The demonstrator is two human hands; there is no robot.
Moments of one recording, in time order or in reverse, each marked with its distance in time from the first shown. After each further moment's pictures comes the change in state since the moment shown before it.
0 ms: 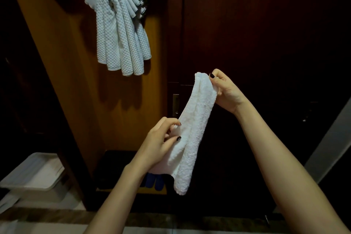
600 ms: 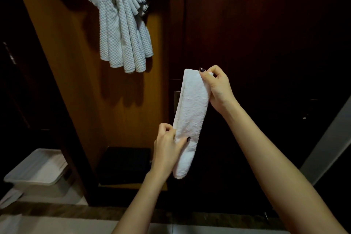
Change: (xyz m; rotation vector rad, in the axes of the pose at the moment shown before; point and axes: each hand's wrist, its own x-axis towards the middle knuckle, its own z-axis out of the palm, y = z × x) left_hand -0.016 0.003 0.050 0.185 0.208 -0.397; right_hand -0.001 0.009 0.042 -0.126 0.365 -0.150
